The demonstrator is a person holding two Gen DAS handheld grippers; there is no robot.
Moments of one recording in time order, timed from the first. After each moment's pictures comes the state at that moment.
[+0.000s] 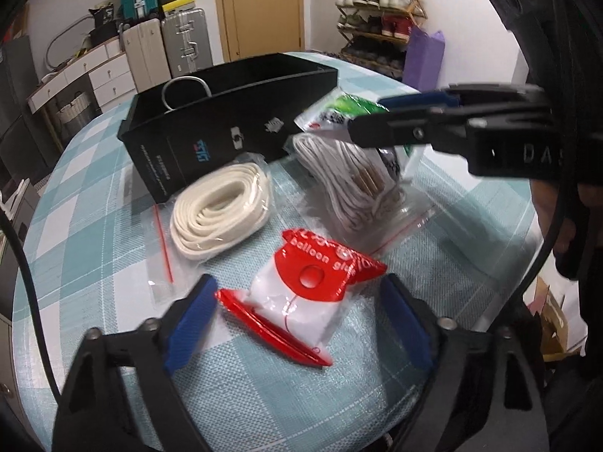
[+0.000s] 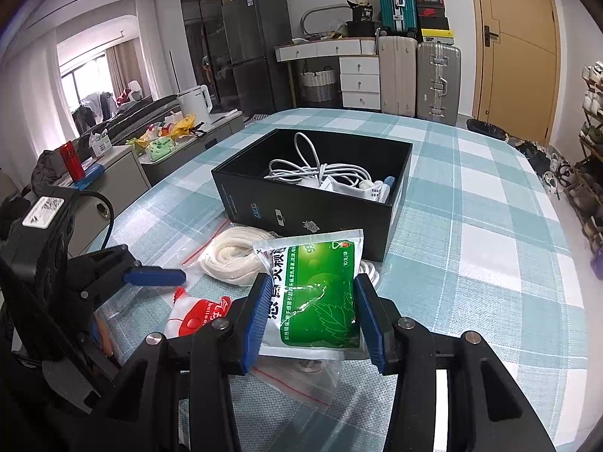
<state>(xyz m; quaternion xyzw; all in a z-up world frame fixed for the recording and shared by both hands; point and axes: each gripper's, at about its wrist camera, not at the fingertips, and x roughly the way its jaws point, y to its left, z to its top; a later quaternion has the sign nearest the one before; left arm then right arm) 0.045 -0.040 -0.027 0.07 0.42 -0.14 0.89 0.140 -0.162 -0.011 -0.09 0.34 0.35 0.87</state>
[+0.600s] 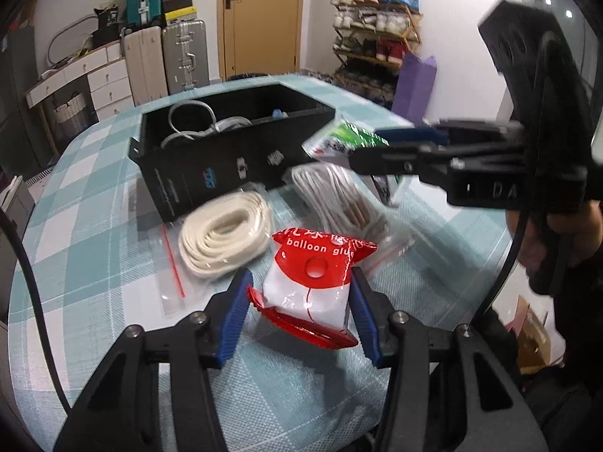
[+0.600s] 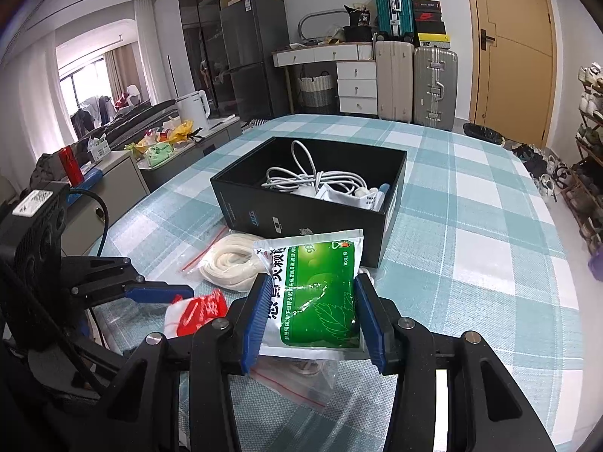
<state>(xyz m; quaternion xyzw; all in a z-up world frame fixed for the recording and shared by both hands) 0.037 -0.023 0.002 0.02 0.38 -0.16 0.91 0.138 -0.166 -0.006 -0.08 0.33 0.35 0.88</state>
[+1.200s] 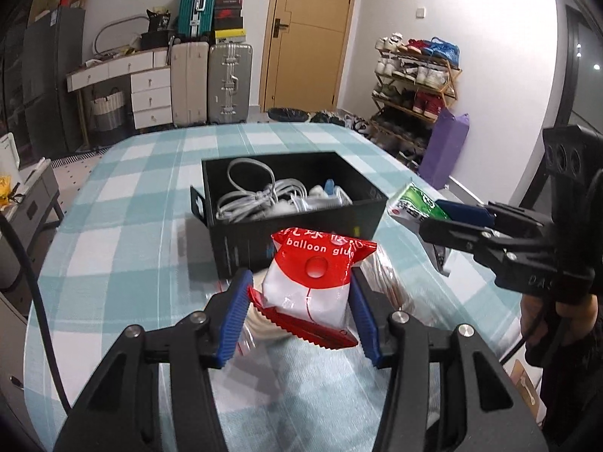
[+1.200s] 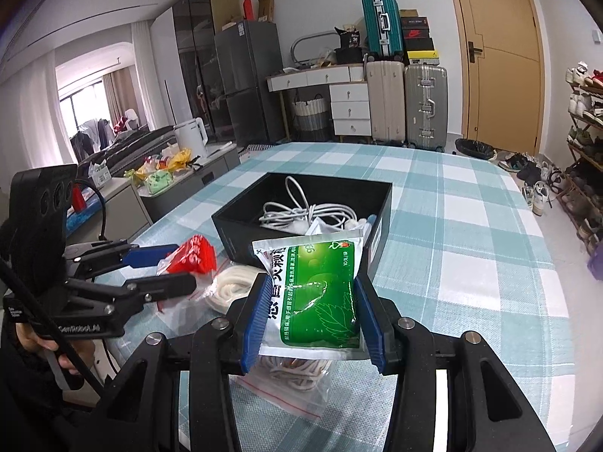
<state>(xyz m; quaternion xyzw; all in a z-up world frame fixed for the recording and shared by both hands) 0.058 0.012 0.036 -0.04 0.33 -0.10 0.94 0.134 -0.180 0.017 -0.05 0.29 0.34 0.89</state>
